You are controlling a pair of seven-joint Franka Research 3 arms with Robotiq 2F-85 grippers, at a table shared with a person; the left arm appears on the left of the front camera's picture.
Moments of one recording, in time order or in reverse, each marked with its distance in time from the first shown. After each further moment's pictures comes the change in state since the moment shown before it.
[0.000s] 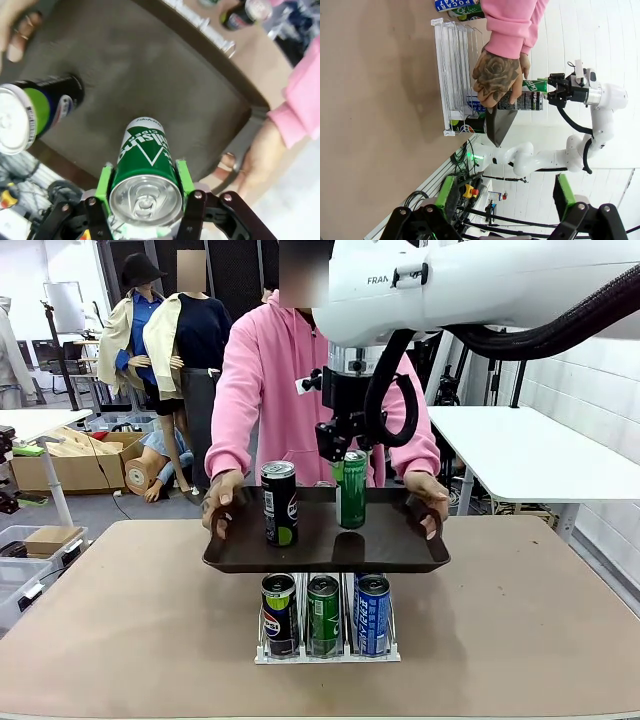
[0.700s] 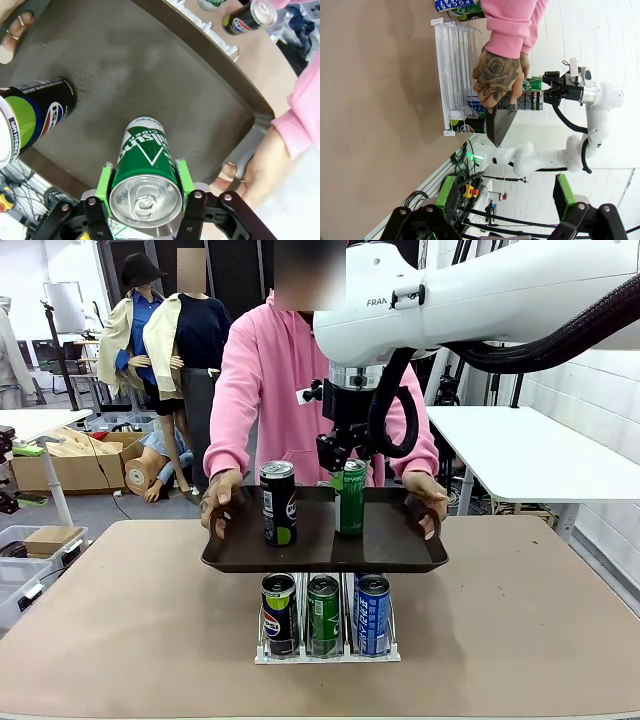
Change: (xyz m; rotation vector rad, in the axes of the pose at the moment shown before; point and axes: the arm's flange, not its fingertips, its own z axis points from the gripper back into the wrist) left arm 0.000 0.000 0.000 0.000 0.000 0.000; right arm 0.001 -0.004 -0.017 -0.001 -0.028 0.013
